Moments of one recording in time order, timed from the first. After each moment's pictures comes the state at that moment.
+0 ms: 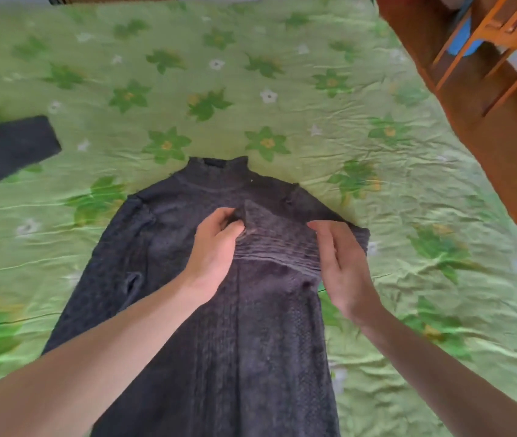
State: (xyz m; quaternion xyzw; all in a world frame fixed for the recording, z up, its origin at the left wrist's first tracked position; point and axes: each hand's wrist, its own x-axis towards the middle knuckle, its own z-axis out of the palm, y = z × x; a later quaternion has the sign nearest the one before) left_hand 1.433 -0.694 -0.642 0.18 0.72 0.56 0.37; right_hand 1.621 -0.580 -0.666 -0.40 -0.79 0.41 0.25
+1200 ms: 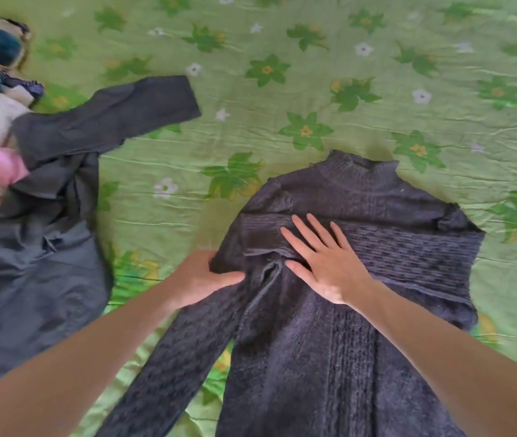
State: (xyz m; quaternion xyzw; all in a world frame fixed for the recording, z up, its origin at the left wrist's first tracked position) left_hand 1.238 -0.921 -0.726 0.21 0.83 0.27 0.44; right_hand 1.405 -0.676 -0.755 -0.08 -0.99 0.05 -0.12
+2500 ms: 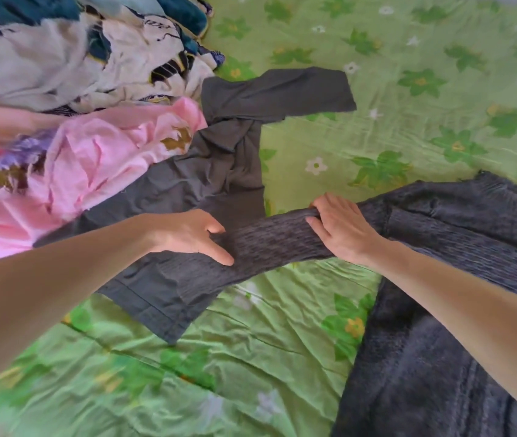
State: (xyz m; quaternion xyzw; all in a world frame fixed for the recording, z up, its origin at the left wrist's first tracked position) left_hand 1.144 -1.186 -0.637 0.22 0.83 0.20 0.48; right_hand 1.251 -0.884 -0.698 0.01 -0.98 0.14 -0.10
